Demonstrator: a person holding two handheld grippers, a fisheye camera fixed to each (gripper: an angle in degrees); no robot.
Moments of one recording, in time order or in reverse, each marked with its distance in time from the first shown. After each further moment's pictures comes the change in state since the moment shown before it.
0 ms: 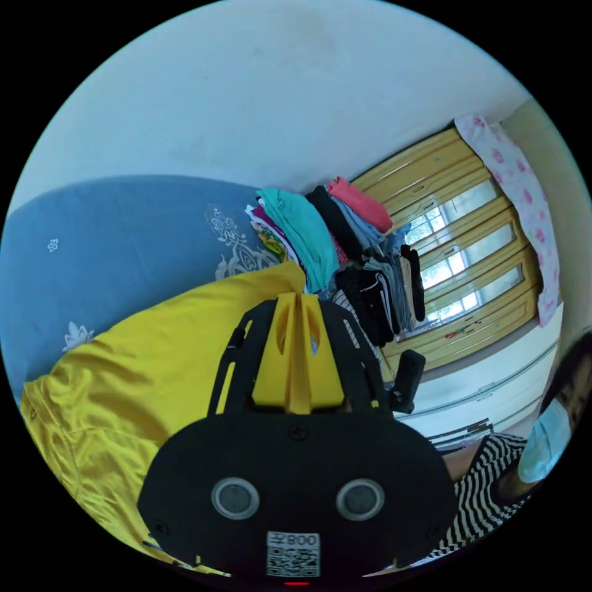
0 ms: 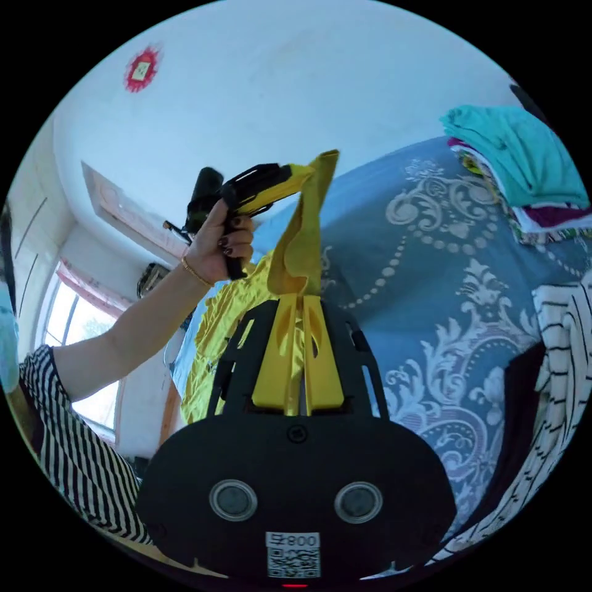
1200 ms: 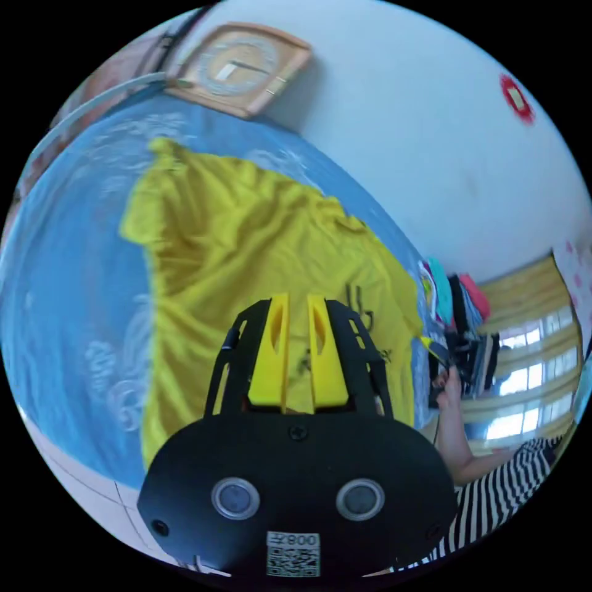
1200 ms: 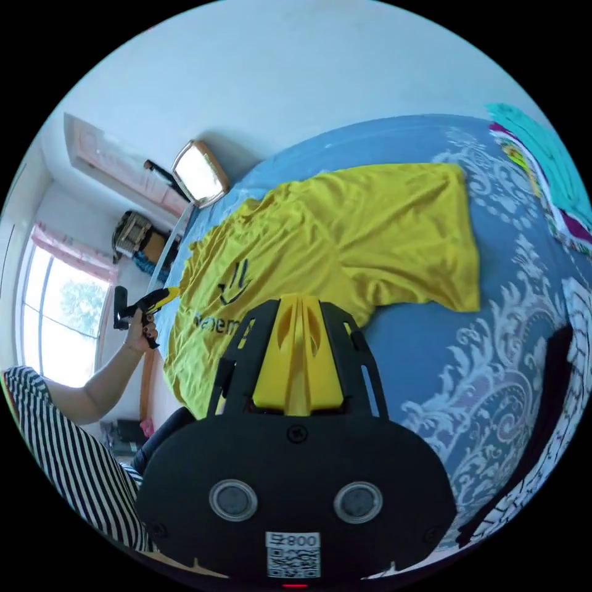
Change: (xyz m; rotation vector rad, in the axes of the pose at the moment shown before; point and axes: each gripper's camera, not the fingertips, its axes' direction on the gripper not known) left arm -0.111 0.421 -0.482 0.374 -0.544 -0.595; right arm -0.210 -0.105 0.256 -0.248 0.118 -0.120
